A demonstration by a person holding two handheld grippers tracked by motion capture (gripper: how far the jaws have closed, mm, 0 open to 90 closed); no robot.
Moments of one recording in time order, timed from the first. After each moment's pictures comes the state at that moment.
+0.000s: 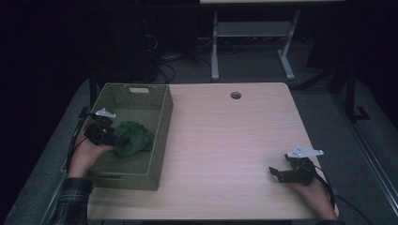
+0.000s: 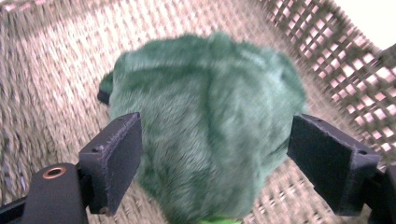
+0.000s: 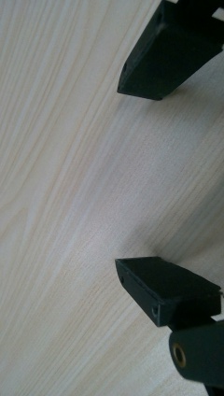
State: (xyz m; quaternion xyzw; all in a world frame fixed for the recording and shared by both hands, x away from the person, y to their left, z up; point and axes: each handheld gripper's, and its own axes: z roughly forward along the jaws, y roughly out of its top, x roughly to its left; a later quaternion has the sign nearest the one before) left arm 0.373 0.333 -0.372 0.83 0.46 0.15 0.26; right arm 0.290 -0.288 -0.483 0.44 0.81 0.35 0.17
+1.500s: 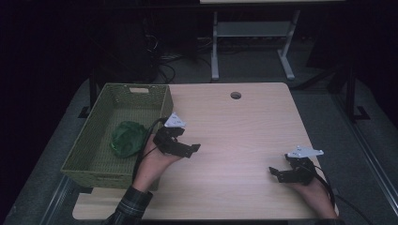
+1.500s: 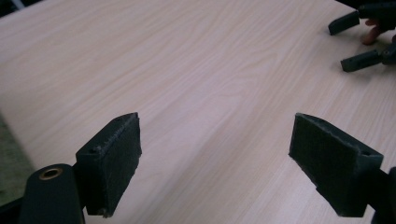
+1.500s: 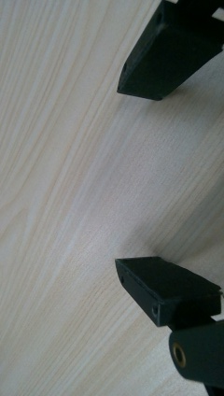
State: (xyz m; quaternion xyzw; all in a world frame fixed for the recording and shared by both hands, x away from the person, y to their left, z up) left arm 0.333 0.130 -0.367 0.86 0.32 0.12 0.39; right arm 0.290 -0.288 -0.483 0.44 0.81 0.35 0.17
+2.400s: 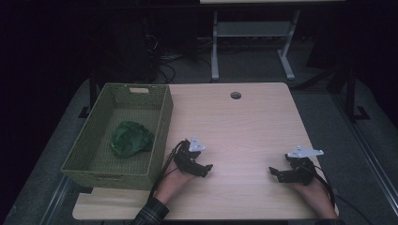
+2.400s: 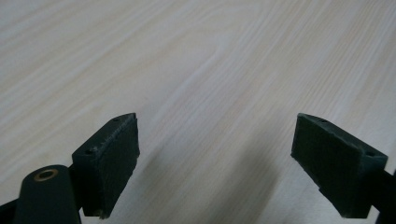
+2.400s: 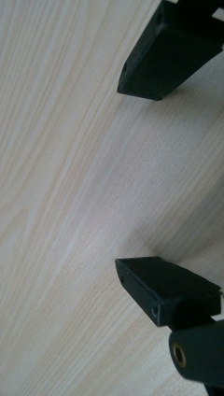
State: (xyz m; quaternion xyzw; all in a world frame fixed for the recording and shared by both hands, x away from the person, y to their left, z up) left arm 0.326 0.092 -0.464 0.88 0.30 0.12 0.34; right arm 0.290 -0.288 -0.483 0.44 0.81 0.35 0.17
